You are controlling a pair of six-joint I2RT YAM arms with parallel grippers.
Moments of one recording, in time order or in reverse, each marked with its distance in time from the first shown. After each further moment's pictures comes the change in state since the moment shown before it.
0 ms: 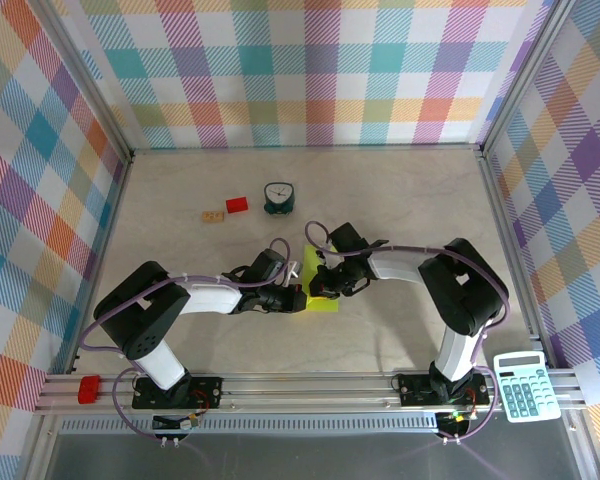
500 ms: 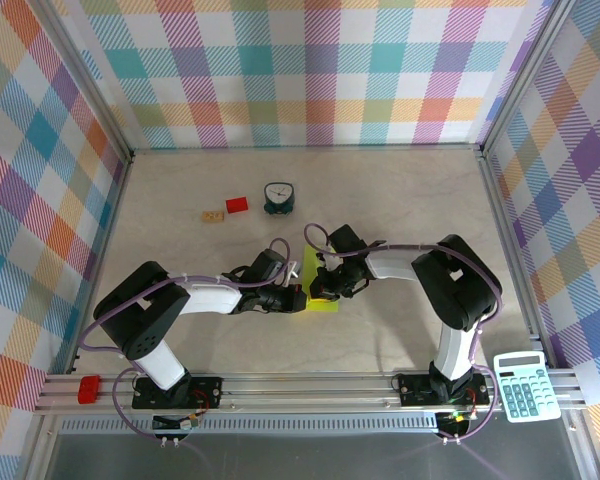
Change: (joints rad) left arm 0.000 -0.001 0.000 -0.001 -0.002 0.000; right arm 0.000 0.044 0.004 0.008 -0.001 0.002
